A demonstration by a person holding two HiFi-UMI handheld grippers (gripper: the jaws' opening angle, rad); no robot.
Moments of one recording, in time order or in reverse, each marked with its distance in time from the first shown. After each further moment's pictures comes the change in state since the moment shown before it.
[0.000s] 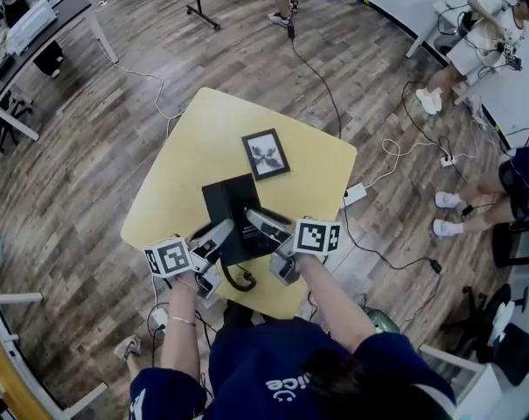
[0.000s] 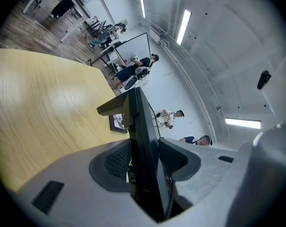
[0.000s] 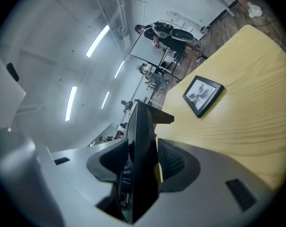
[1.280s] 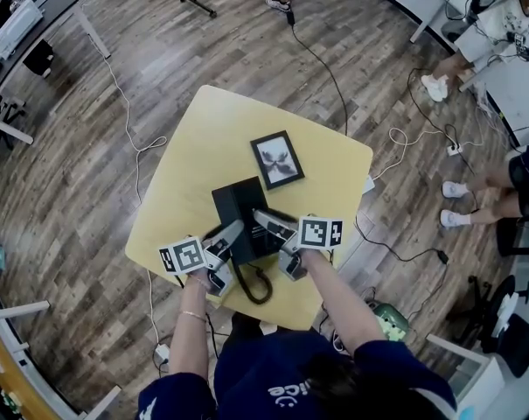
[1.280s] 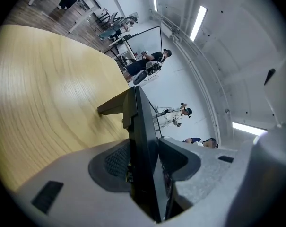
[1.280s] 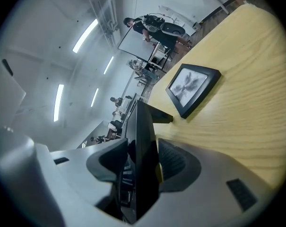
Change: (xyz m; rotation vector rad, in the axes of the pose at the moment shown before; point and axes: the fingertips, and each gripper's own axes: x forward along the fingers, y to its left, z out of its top) left arm 0.039 0.081 0.009 -0.086 0.068 0.062; right arm 0.048 -0.076 0.008 0.049 0.052 -0.102
